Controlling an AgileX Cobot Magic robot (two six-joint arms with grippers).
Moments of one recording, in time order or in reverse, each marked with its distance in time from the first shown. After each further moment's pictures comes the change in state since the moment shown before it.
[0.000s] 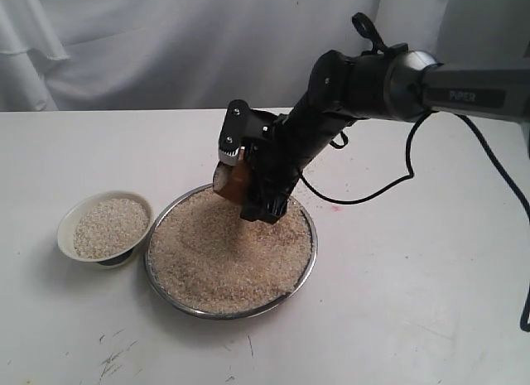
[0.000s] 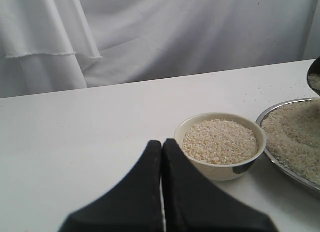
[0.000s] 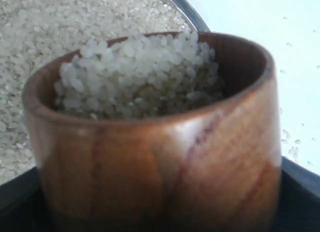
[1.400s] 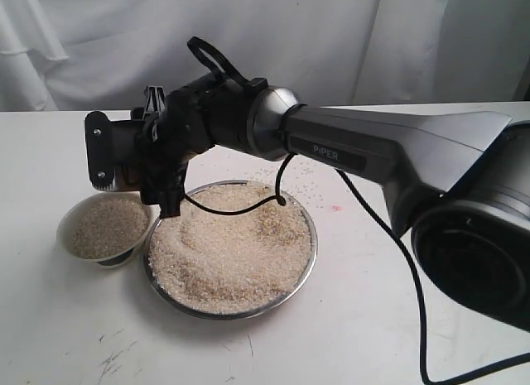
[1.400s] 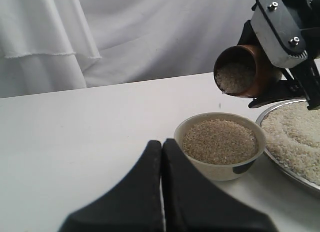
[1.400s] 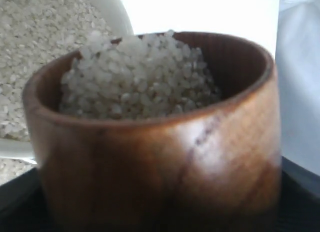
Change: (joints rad) left arm 0.000 0.000 0.000 0.000 0.000 0.000; right arm 0.298 0.161 -0.347 -0.463 -0.210 0.159
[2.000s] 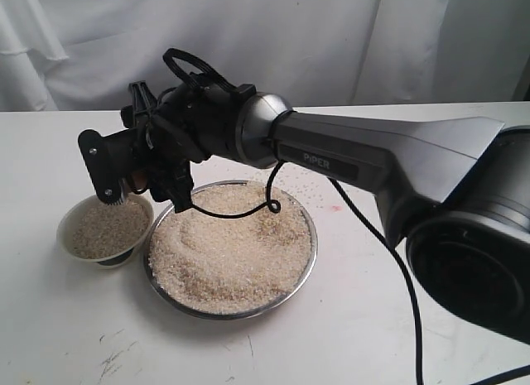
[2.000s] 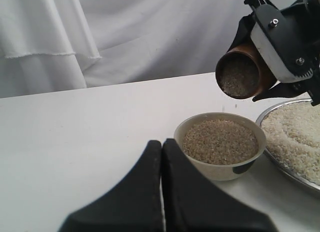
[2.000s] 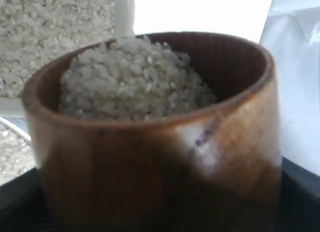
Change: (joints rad) left arm 0.000 0.000 0.000 0.000 0.000 0.000; right arm 0.032 0.000 -0.002 -0.278 -0.007 0.010
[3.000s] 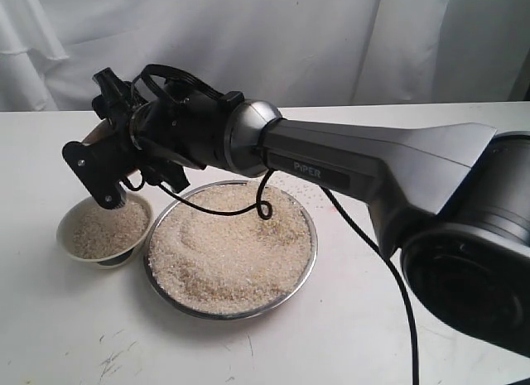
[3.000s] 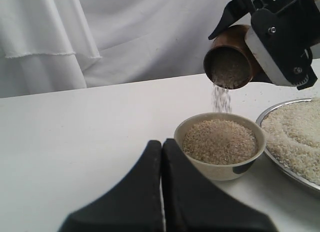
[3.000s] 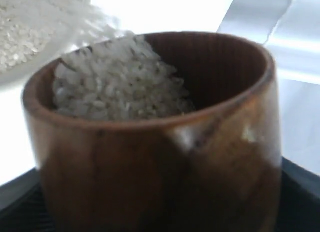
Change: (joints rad) left arm 0.000 0.000 0.000 0.000 0.000 0.000; right arm 0.031 0.000 0.000 -0.277 -0.129 -0.011
